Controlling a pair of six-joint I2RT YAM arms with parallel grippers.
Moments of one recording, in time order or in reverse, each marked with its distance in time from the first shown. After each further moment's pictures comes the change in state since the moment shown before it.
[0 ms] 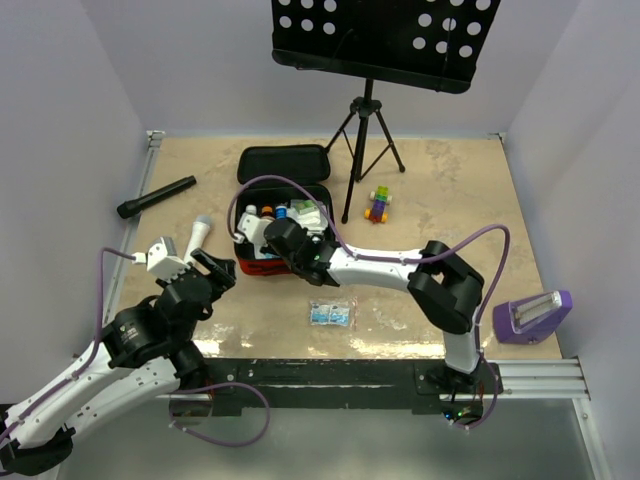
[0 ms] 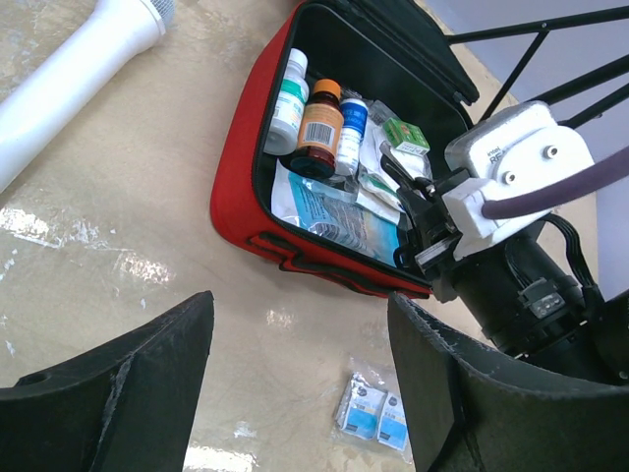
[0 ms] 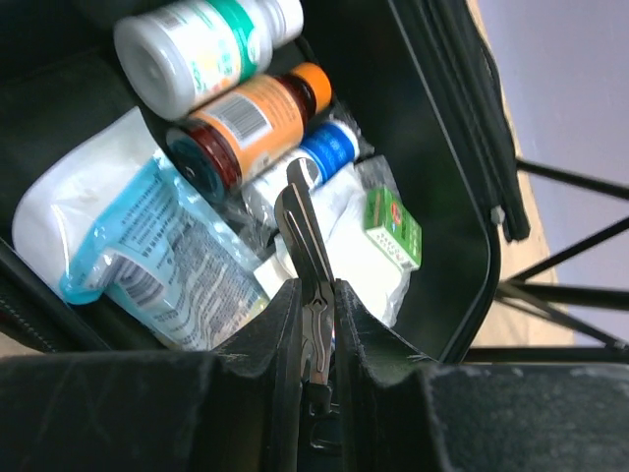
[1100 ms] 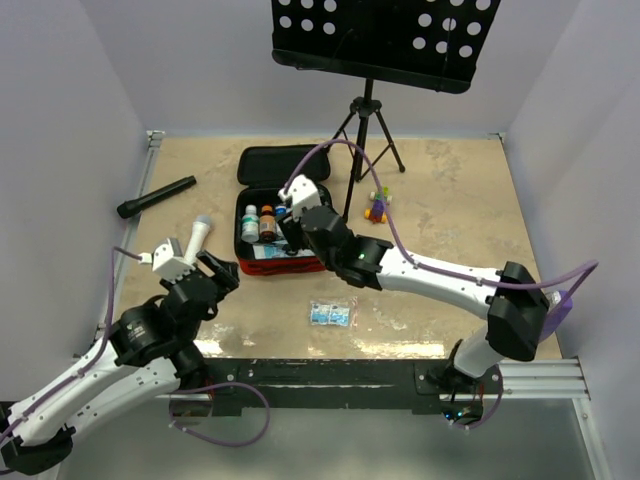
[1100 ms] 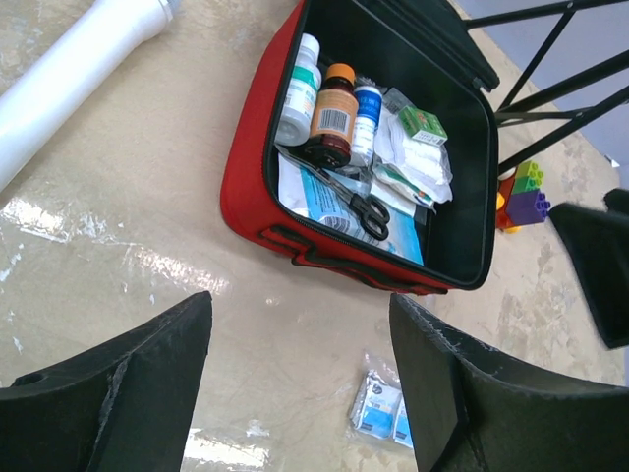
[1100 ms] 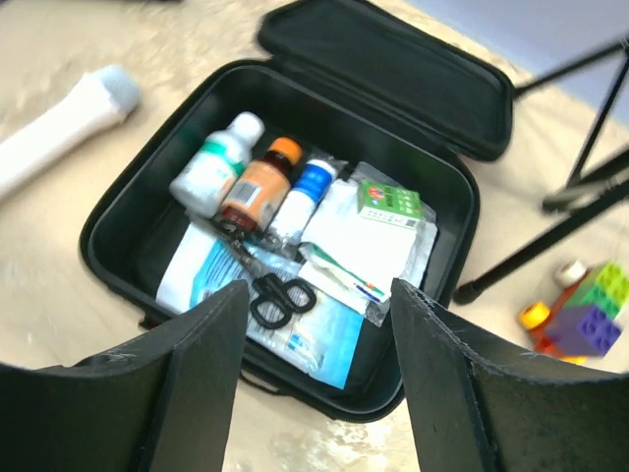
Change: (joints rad) left arm 0.000 0.008 -0.027 0.005 0.002 0.001; right arm 0.001 -0.349 -0.125 -0.040 0.002 0.492
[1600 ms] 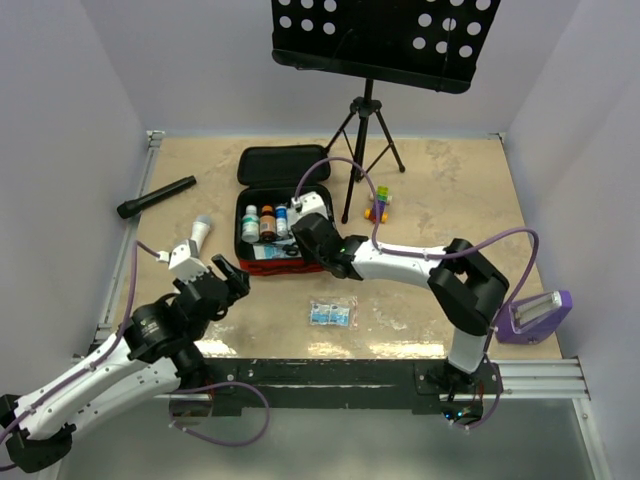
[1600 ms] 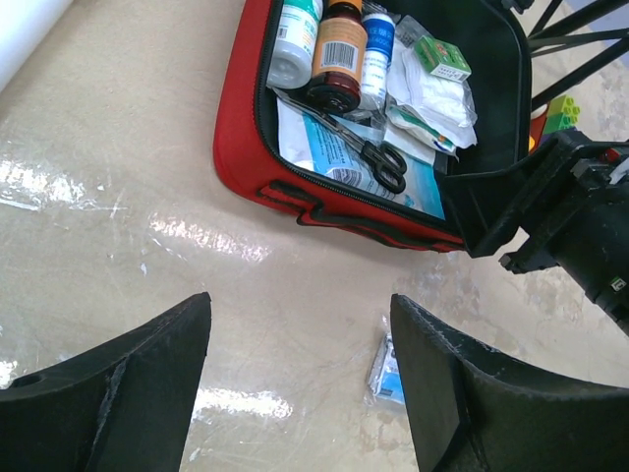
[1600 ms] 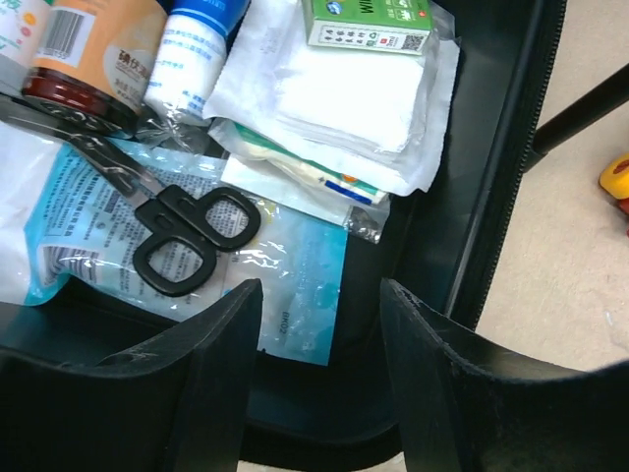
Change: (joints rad) left arm 0.000 0.055 -0.061 0.050 0.106 0.018; right arm -0.119 0.232 -0.043 -0.090 -0.006 0.307
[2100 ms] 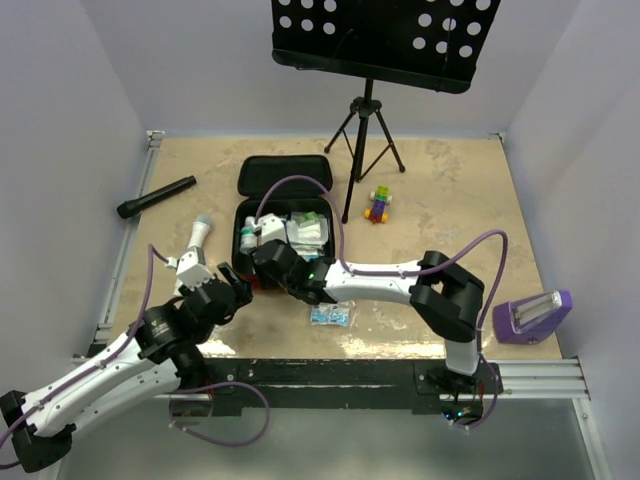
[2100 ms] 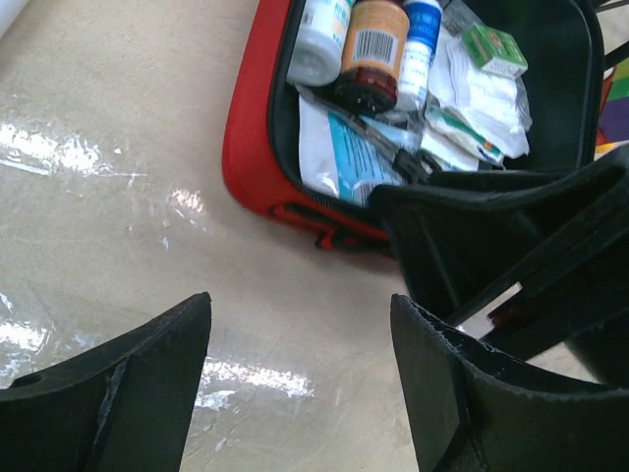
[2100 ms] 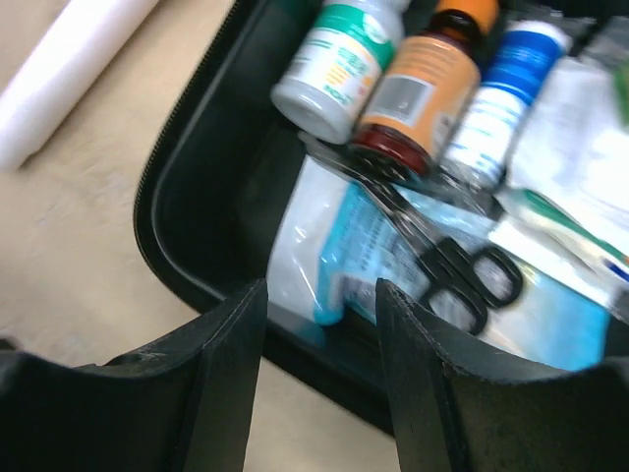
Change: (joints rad) left arm 0.000 0.000 -0.087 0.005 0.034 -0.030; right arm 0.220 0.085 0.129 0.047 -0.044 0.152
